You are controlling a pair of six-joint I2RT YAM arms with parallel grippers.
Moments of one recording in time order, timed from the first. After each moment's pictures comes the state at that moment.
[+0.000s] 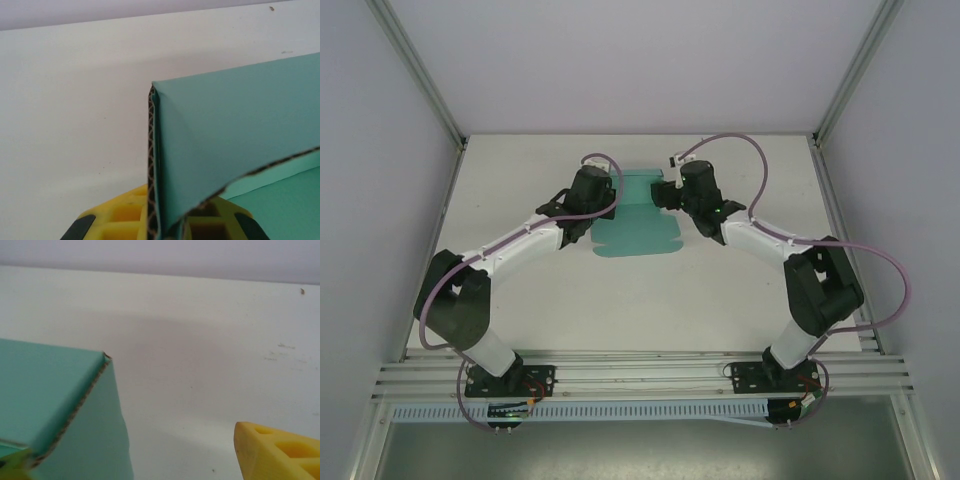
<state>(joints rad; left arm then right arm) -0.58 1.62 1.15 -0.19 -0.29 -0.29 0.56 1.64 1.10 0.05 0.08 0.22</state>
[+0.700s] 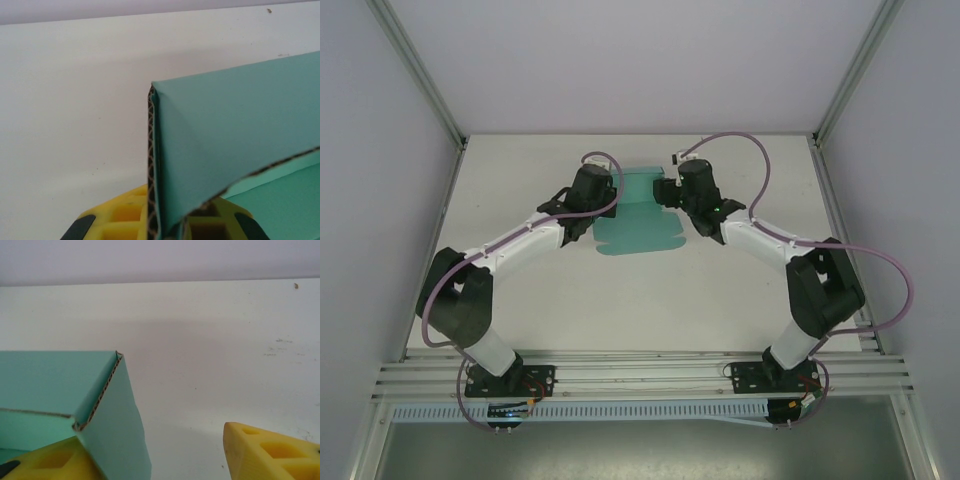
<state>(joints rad) -0.57 1.63 1.17 -0.20 -0.27 -0.31 0.58 1.65 1.13 0.01 0.15 0.31</state>
